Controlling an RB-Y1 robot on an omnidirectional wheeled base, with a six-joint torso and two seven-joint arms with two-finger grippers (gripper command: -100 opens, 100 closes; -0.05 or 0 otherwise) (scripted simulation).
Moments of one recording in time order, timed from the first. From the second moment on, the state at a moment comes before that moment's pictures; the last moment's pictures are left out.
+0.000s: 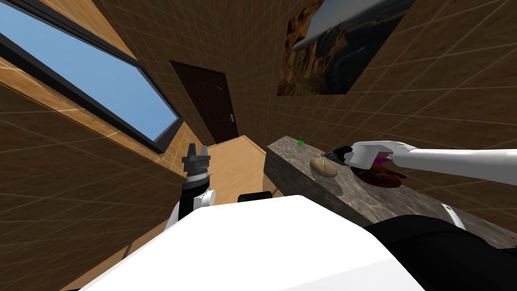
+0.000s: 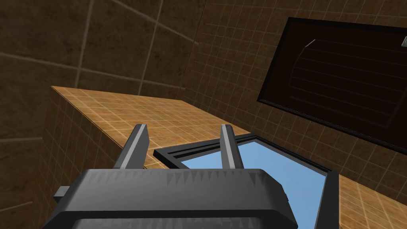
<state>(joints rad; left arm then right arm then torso) 0.50 0.02 0.02 -2.21 -0.05 -0.56 0.13 0.54 -1.98 0.14 -1.71 -0.86 0.63 -0.15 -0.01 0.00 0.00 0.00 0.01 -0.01</state>
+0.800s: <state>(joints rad) 0.50 0.02 0.02 -2.21 -0.05 -0.56 0.13 0.54 -2.10 0.10 -1.79 -0.95 0.66 -0.18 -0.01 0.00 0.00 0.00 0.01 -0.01</state>
